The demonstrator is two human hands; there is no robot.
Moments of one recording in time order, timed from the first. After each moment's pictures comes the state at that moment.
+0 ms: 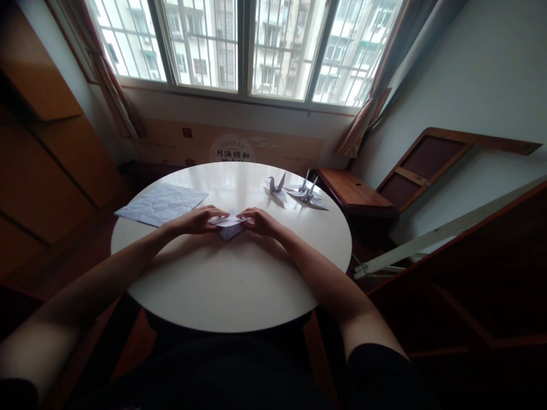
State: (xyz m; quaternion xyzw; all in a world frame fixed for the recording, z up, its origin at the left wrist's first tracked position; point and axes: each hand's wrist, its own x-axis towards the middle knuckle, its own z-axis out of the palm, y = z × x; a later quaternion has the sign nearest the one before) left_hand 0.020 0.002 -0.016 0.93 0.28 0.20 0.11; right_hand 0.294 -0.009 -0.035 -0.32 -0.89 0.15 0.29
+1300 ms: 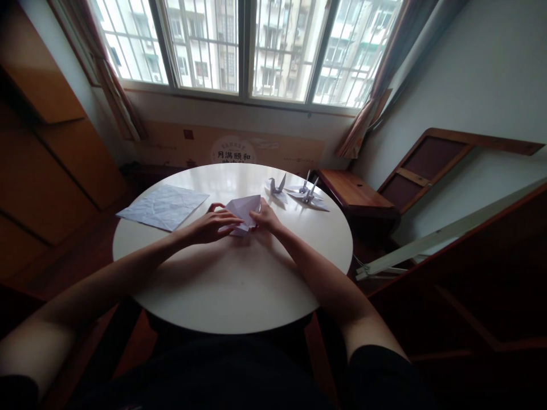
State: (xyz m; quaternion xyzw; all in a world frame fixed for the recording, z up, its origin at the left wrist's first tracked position) left_hand 0.053 -0.026 -0.016 0.95 0.18 0.26 -0.02; right_hand 0.283 -0.015 -0.022 -0.52 -0.65 0.34 0.44
